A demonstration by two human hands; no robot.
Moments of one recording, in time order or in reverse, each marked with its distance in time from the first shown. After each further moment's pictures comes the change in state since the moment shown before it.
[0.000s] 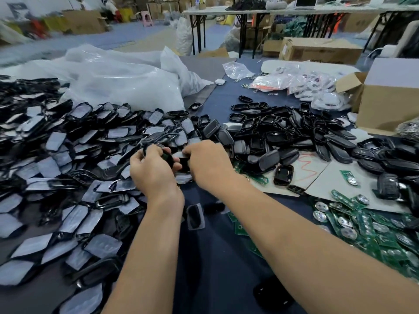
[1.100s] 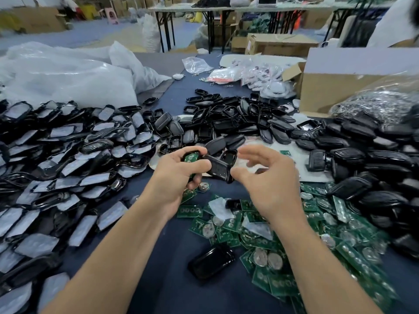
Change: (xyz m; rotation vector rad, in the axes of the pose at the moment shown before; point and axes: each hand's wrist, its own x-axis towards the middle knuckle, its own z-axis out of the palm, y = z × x) left_hand -0.093 -0.037 0.019 0.404 -0.935 -0.267; right_hand -0.170 0.111 -0.071 0.663 0.454 0.541
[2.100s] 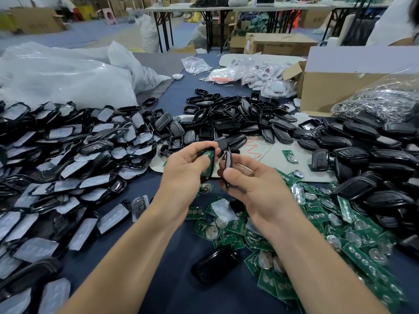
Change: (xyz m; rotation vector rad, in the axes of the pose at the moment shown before) left_hand -0.012 0.004 0.019 0.143 0.068 0.147; right_hand -0.004 0.000 0.021 0.862 -0.291 0.381
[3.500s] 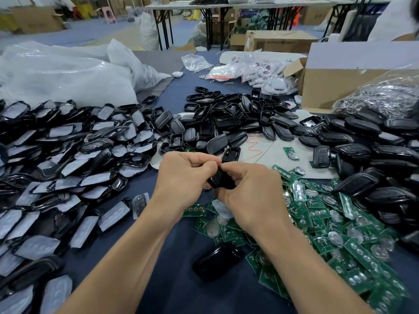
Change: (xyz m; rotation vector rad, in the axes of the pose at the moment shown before) left_hand -0.006 0.000 -0.005 0.179 0.004 0.013; right_hand -0.012 0.009 0.007 -1.076 0.070 -0.403
